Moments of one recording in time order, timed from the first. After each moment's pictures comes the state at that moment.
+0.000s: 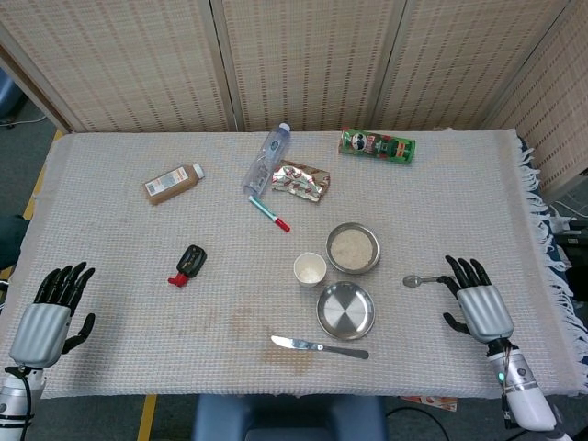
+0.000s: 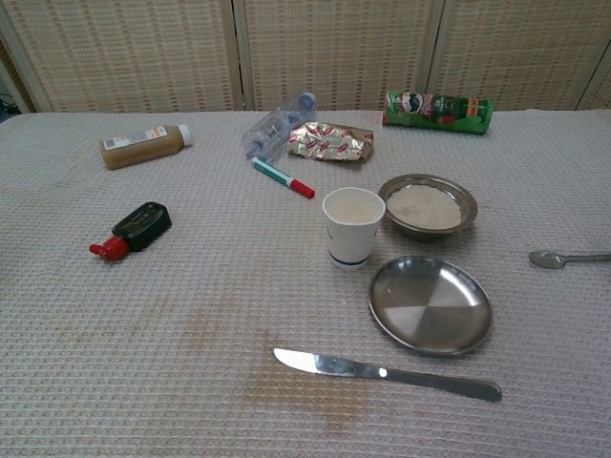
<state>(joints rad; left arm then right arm) -0.16 -1.25 -0.02 -1.44 1.59 1.50 0.04 0.24 -1.36 0.06 -1.37 -1.47 1.21 -0.16</state>
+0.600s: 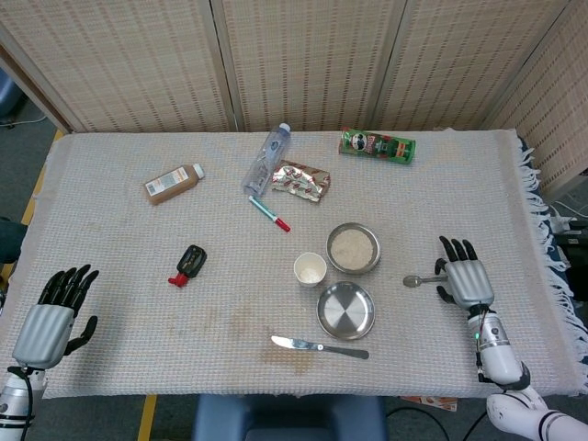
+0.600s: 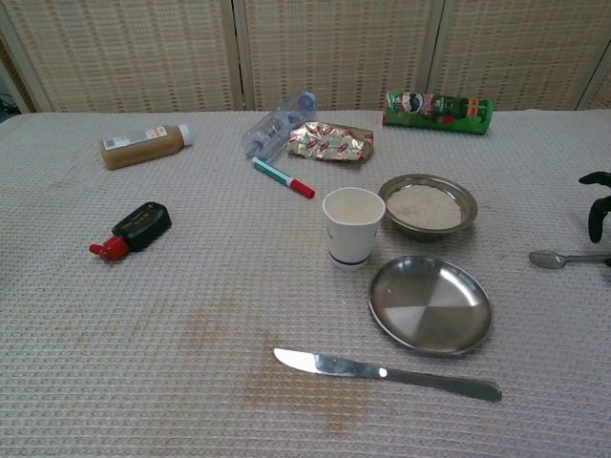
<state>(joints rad) -0.17 -1.24 -0.01 -1.45 1.59 1.48 0.03 0.38 -1.53 0.14 -1.10 -1.30 1.01 -0.19</state>
